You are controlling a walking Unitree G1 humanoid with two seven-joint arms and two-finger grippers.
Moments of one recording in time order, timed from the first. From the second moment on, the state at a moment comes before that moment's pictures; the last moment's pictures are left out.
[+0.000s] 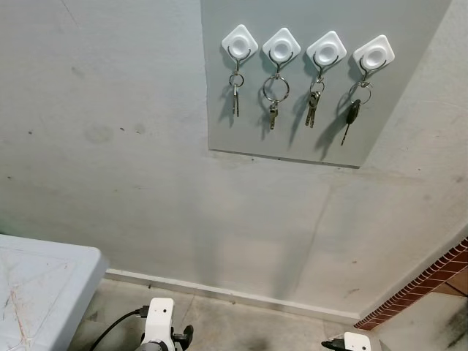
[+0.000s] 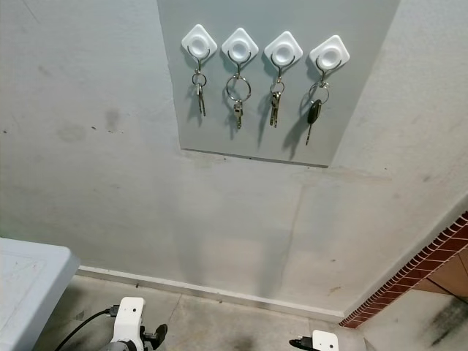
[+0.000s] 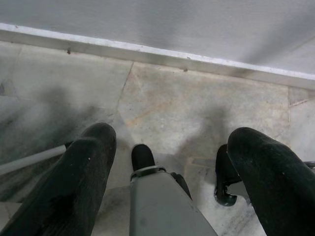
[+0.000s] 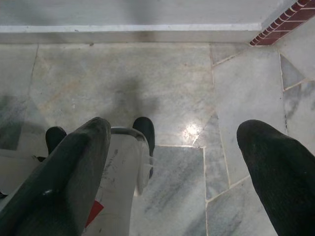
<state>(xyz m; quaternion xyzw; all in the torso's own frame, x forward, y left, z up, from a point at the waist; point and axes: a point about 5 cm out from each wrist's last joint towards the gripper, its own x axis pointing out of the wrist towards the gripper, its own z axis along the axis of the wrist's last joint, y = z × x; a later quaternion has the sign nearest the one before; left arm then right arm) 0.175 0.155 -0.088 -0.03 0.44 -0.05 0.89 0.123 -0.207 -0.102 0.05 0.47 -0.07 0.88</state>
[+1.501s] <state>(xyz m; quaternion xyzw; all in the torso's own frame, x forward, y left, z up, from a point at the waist) 0.163 0.162 -0.093 -0.04 0.46 -0.03 0.89 0.112 -0.204 -0.105 0.06 0.47 -0.08 0.88</state>
